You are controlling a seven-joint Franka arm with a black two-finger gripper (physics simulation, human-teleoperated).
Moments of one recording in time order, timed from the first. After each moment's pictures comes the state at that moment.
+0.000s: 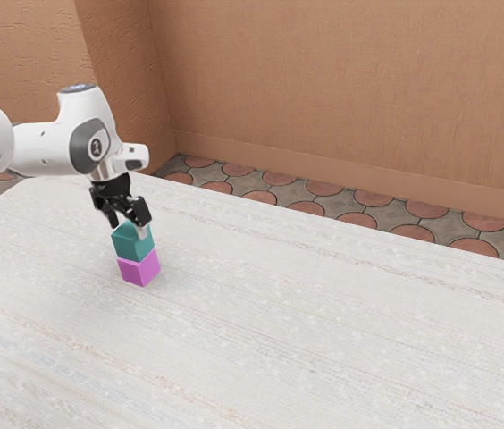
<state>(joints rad) 0.10 0.35 0.15 -1.79 -0.12 2.15 0.42</state>
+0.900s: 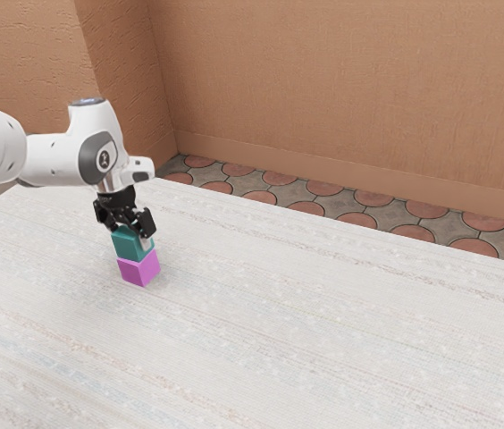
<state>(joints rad) 0.10 0.42 0.15 -1.78 -0.12 2.15 0.34</state>
